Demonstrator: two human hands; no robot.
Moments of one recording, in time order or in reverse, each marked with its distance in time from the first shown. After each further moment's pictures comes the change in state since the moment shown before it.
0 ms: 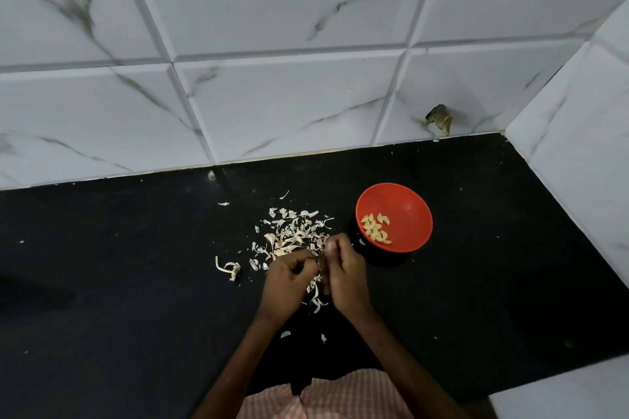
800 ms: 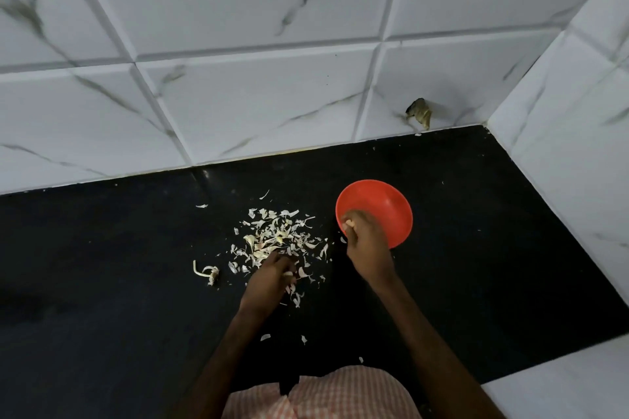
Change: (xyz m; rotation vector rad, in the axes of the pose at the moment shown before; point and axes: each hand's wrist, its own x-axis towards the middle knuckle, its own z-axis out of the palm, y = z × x) left_hand 0.032 -0.079 0.009 0.712 -0.268 -0.029; right_hand 0.063 0.035 -0.080 -0.554 0.031 -0.131
